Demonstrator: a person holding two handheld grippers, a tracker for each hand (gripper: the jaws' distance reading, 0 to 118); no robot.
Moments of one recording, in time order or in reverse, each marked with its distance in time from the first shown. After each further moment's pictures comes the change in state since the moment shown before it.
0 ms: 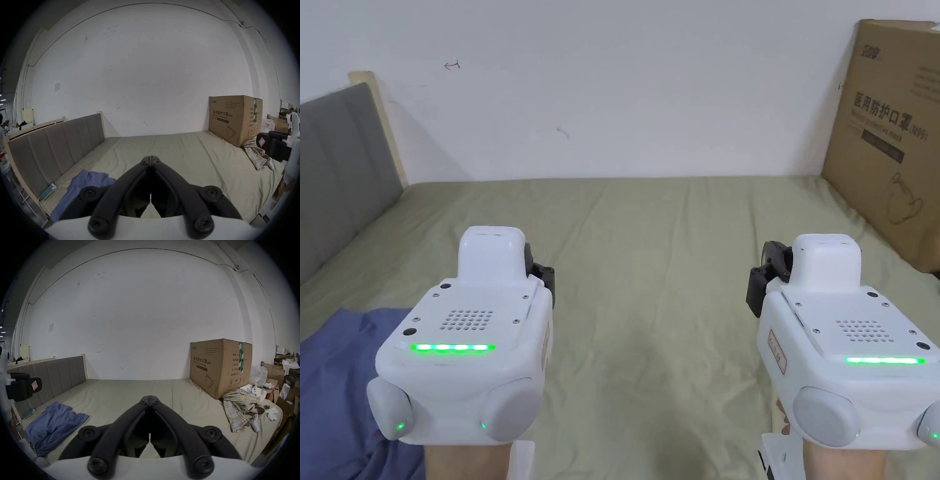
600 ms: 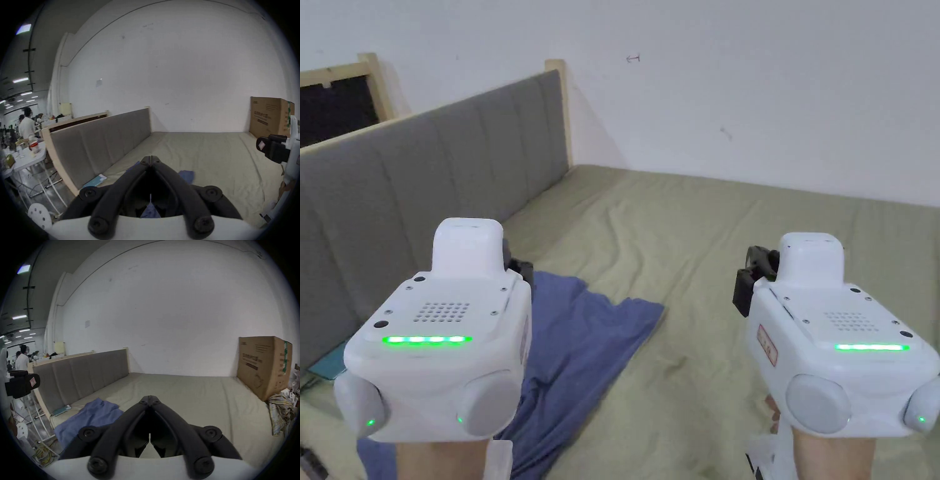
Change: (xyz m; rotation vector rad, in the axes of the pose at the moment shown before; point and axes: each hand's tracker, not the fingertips) left arm -0.144 -0.005 0.069 -0.048 0.419 0.035; right arm -0.162 0.001 -0.041 -0.077 0.425 0.012
